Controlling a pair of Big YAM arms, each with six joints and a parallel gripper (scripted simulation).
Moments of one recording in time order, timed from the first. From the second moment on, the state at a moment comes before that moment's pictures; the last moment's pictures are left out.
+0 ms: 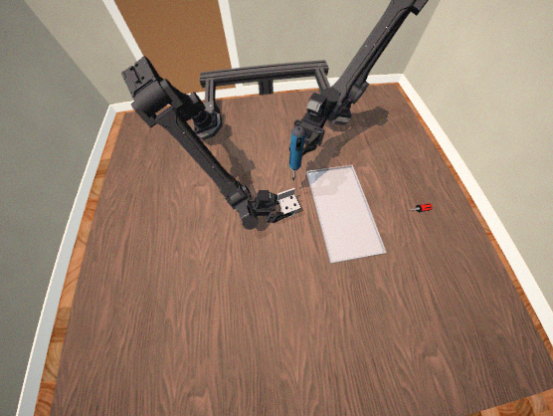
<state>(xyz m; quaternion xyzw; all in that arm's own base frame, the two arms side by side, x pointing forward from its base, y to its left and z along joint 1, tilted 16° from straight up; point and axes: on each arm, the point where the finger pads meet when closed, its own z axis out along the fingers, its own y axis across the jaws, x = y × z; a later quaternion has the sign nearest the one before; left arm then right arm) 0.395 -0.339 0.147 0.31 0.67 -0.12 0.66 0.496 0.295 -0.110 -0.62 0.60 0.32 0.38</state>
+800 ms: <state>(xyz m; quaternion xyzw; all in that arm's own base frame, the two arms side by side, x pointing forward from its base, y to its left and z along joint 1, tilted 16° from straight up) 0.392 -0.339 0.153 0.31 0.67 -0.12 0.66 0.496 0.295 -0.110 -0.62 0.60 0.32 0.38</state>
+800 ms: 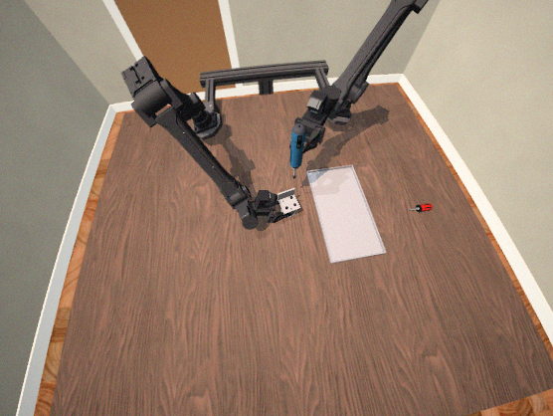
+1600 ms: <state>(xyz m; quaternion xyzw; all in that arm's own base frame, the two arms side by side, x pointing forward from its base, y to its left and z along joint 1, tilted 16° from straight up) 0.387 -0.340 0.168 0.31 0.67 -0.12 0.66 0.496 0.295 -0.110 -0.62 0.60 0.32 0.38</state>
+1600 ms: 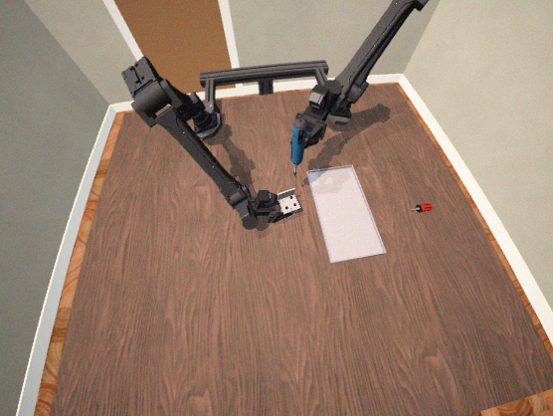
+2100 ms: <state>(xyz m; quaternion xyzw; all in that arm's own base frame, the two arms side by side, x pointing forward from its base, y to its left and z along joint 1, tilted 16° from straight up) 0.389 -0.342 0.169 0.31 0.67 -0.12 0.66 0.496 0.295 -0.110 -0.62 0.60 0.32 0.38</state>
